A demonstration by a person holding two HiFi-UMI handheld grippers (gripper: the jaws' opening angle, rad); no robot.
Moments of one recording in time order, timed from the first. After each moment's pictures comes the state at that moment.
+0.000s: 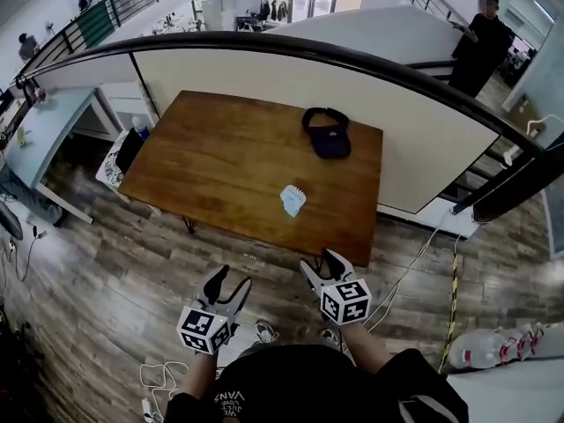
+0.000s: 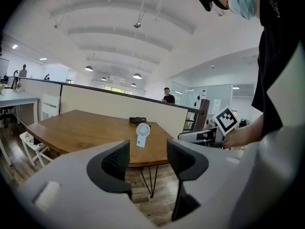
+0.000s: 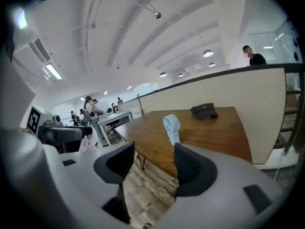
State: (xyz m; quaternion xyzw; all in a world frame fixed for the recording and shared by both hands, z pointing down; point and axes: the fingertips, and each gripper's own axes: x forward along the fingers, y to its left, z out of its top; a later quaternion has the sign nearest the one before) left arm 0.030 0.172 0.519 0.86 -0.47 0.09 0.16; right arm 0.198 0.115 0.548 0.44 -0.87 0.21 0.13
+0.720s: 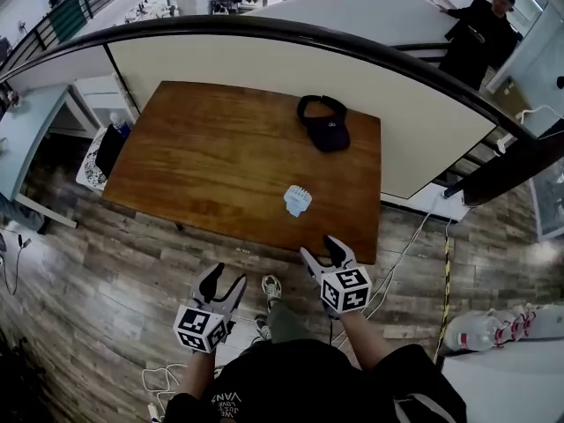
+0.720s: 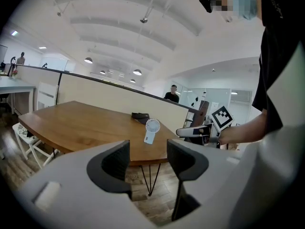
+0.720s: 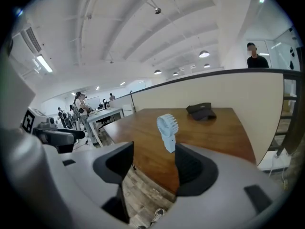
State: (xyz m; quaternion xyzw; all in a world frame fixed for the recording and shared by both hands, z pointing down) left arm -0.010 0.129 0.553 0.87 -0.44 0.08 0.20; right arm 0.176 0.063 0.566 0.48 -0.84 0.20 0.16
